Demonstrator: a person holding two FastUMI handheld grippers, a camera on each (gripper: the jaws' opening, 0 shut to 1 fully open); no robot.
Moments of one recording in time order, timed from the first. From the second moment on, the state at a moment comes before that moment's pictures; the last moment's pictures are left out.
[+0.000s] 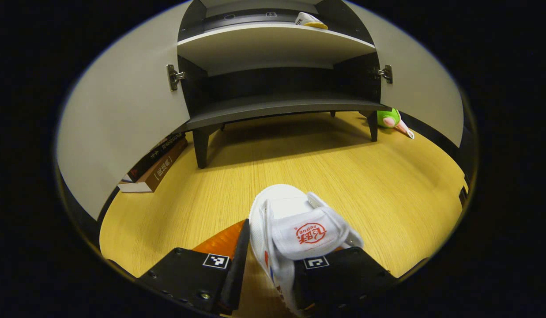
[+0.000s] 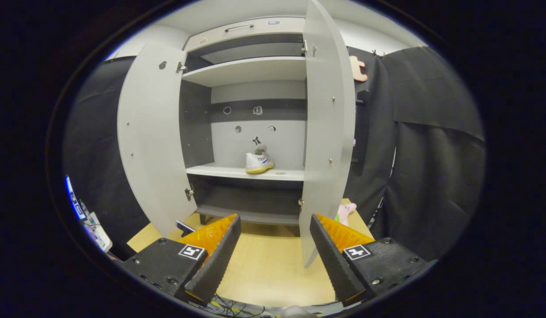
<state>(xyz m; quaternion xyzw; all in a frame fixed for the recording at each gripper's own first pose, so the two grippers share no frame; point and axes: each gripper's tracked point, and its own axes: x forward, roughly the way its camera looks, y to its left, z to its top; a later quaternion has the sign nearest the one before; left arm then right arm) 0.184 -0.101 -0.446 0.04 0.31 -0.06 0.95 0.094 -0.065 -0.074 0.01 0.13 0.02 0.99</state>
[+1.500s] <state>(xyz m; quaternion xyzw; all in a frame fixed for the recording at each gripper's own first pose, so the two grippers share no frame) 0.365 -0.056 -0.031 0.00 0.12 0.01 0.99 0.144 -0.008 -0.019 0.04 0.03 0.15 0.99</state>
